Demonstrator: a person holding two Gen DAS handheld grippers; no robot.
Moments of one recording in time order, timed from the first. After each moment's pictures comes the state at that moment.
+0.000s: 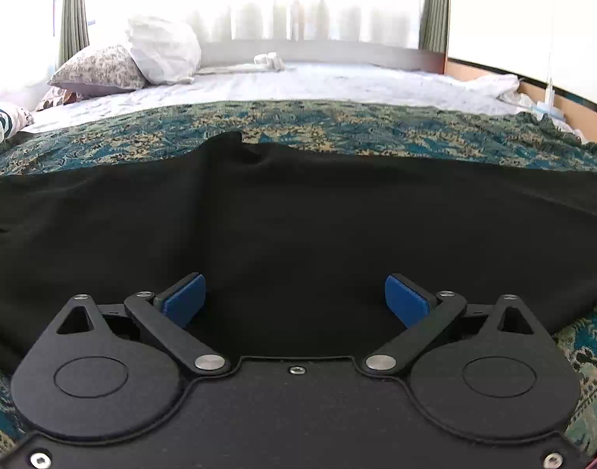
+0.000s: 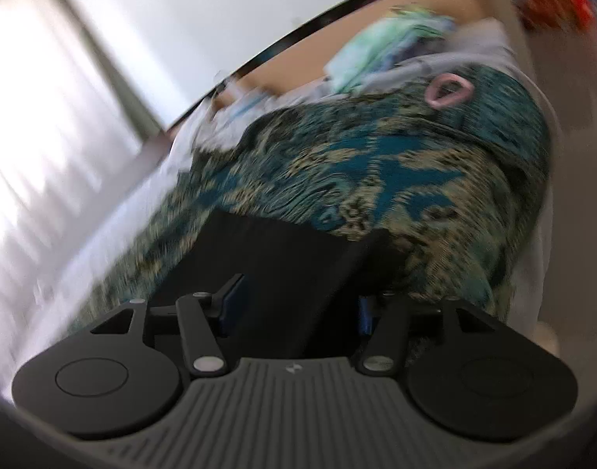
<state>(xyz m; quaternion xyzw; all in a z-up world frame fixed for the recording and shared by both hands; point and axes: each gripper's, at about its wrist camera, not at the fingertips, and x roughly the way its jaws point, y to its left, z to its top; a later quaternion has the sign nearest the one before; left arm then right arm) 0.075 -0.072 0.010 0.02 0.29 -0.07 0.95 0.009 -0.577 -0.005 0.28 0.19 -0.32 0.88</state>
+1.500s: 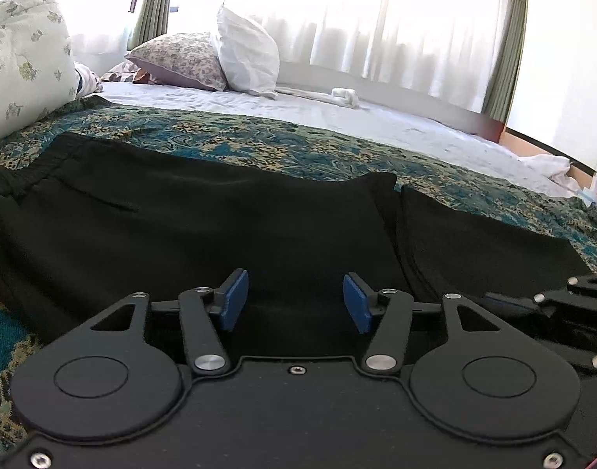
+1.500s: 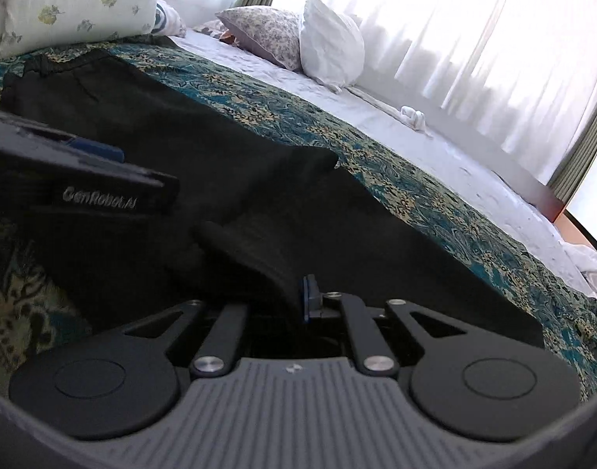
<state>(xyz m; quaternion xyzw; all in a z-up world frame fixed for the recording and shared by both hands) 0.082 0.057 0.011 -0.08 0.26 -0.01 0.96 0.084 -0.086 0.001 -0.24 0.26 0.13 0.93</state>
